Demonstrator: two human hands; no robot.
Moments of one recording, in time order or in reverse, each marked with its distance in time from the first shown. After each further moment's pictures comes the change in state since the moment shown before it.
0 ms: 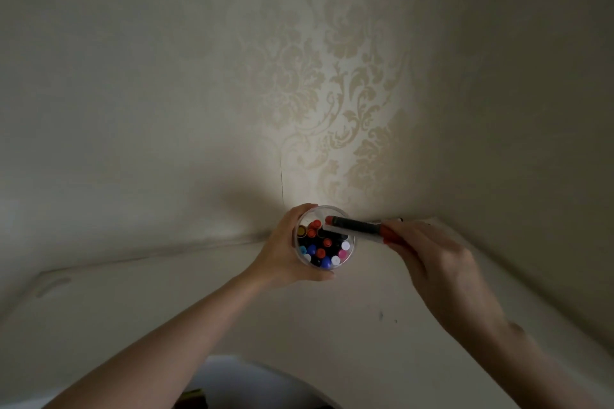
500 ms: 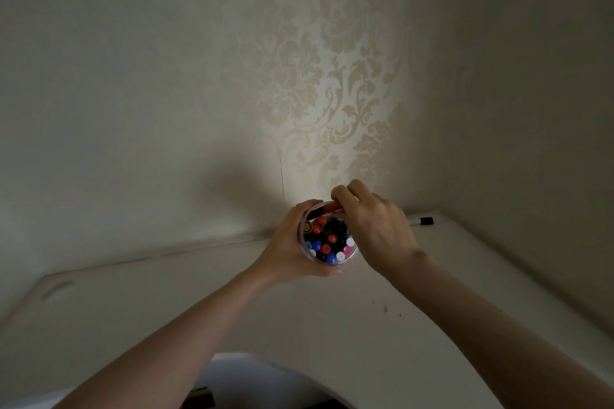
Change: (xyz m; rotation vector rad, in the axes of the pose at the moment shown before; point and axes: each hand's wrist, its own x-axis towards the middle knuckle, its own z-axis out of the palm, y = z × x) left_hand 0.005 0.002 0.003 0.010 -0.033 0.023; right_hand 0.058 -0.018 0.060 -0.267 -0.203 -0.079
